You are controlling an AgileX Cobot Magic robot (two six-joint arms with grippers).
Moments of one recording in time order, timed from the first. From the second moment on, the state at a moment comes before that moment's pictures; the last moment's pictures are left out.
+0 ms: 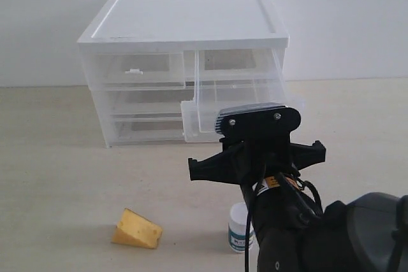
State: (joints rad) left arm -0.02 0.00 0.00 0.02 0.23 0.06; right arm 1.04 1.85 -0.67 1.00 -1.13 -0.44
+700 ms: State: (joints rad) left arm -0.02 0.00 0.00 0.02 0.23 0.06; right arm 1.21 1.52 -0.55 1.24 -0.73 -0.86
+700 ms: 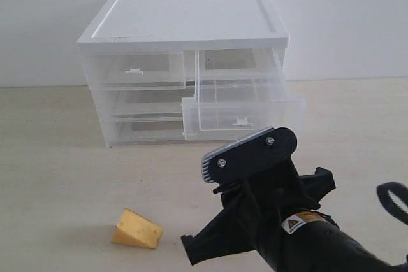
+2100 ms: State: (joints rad) left arm -0.02 0.00 0.00 0.02 0.23 0.06; right arm 0.71 1.45 -0.86 0.19 0.62 -0.17
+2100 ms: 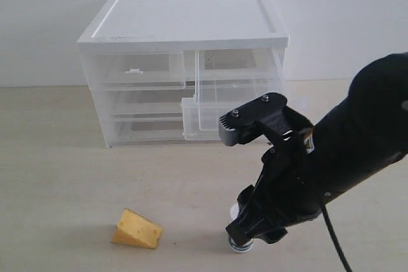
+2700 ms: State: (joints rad) left arm -0.02 0.00 0.00 0.02 0.23 0.06; right arm 0.72 1.65 -0.86 0.16 0.37 -0.11
